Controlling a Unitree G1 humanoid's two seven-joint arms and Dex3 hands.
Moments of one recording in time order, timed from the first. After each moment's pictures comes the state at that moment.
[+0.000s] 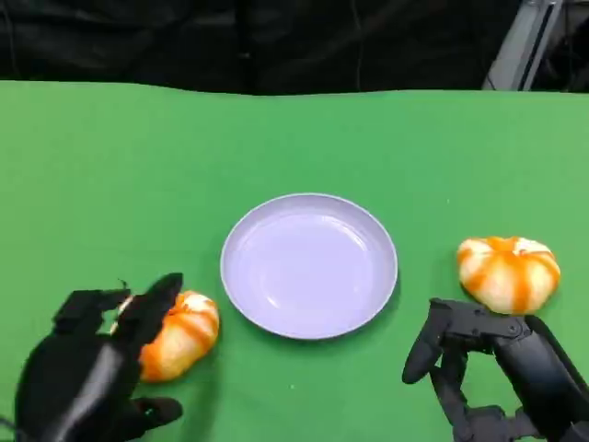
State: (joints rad) left arm 0.21 0.26 -0.07 -0.13 0.95 -0.16 0.14; right arm 0.26 -0.14 0.15 -0.30 -0.27 -0.28 0.10
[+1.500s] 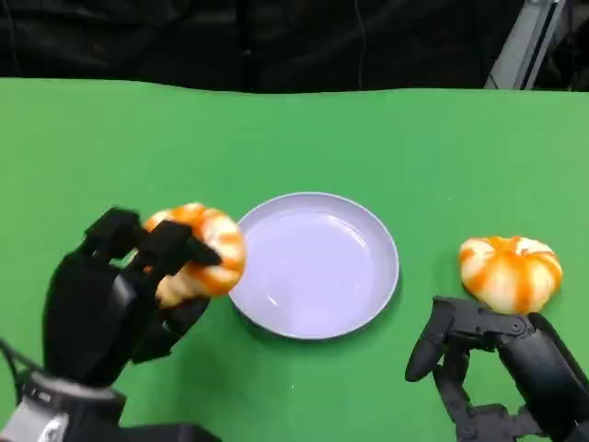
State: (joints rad) left arm -0.12 0.37 -0.21 0.19 0.82 -0.49 0.70; right arm 0.26 -0.15 0.14 -0.29 -0.26 -0.29 0.11
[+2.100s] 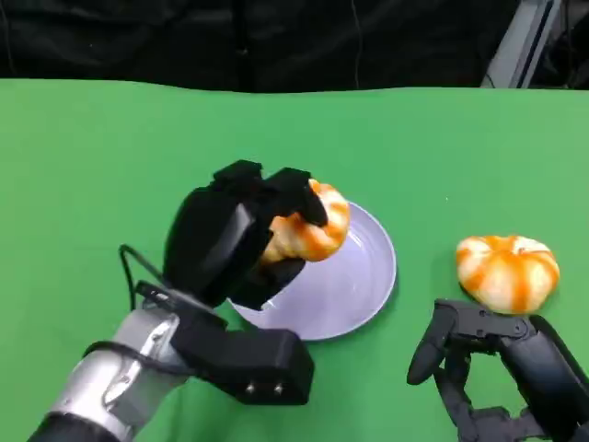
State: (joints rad) left arm -0.46 0.18 -0.38 0.49 0.77 -0.46 0.49; right arm 0.27 -0.15 0.14 -0.30 -0.24 -0.29 0.12
